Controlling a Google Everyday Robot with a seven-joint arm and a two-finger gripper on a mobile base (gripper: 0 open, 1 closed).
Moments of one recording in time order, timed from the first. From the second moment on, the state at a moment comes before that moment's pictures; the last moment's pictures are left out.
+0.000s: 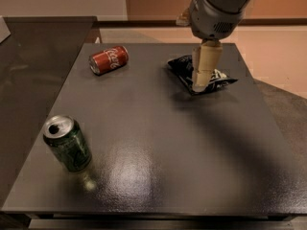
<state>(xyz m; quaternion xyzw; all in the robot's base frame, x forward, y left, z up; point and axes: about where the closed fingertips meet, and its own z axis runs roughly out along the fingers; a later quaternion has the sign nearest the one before) 0.550 -0.085 0.967 -0.75 0.63 -0.04 0.20</state>
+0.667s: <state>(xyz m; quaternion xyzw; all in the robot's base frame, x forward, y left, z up) 0.599 -0.020 0.948 -0.80 0.57 -0.04 0.19</state>
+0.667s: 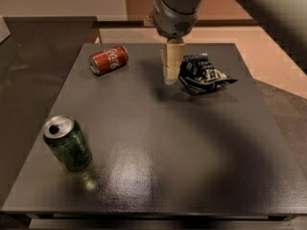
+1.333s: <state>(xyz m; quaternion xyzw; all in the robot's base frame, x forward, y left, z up) 0.626 0.032 0.926 -0.84 0.51 -0.06 0.17</state>
